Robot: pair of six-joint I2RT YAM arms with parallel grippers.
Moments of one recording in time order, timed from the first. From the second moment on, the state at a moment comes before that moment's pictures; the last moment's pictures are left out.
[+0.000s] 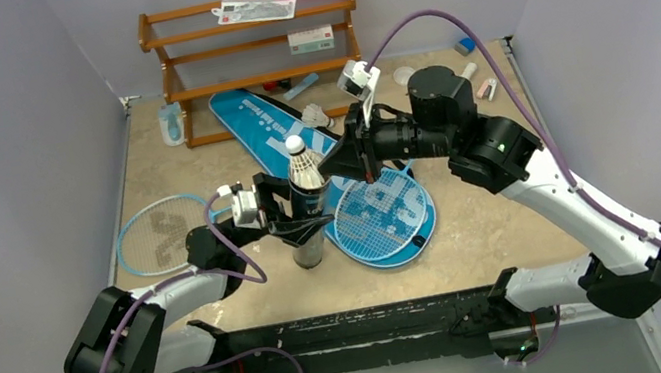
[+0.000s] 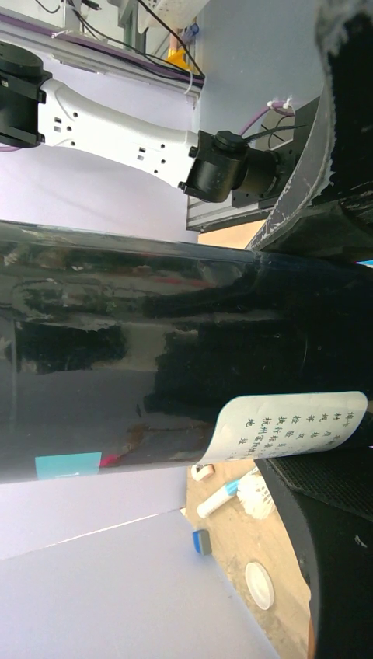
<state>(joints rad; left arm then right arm) -0.53 1.25 0.34 1.52 0.81 -0.41 0.82 1.23 1.54 -0.56 -0.46 0.24</state>
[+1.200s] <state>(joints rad) -0.53 1.26 0.33 1.52 0.78 -0.43 0.84 1.28 1.78 -0.62 -0.33 0.20</state>
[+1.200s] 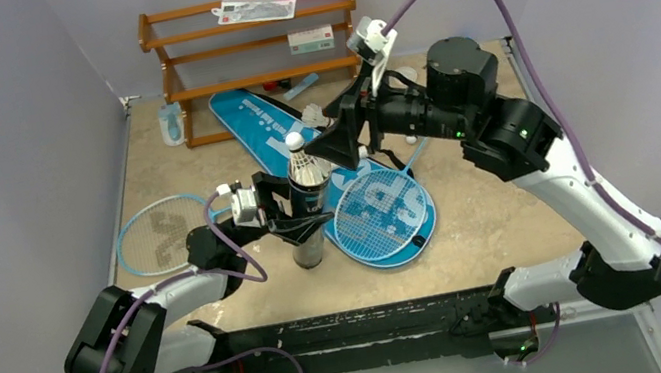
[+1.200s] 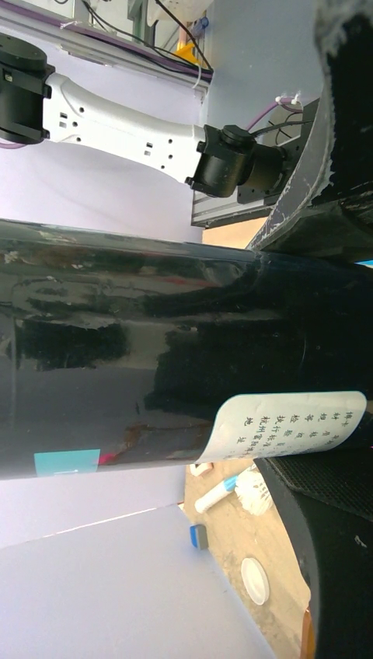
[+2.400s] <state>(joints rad) -0.53 1.25 0.33 1.52 0.81 -0.43 0.84 1.43 1.81 -0.50 -0.42 0.20</state>
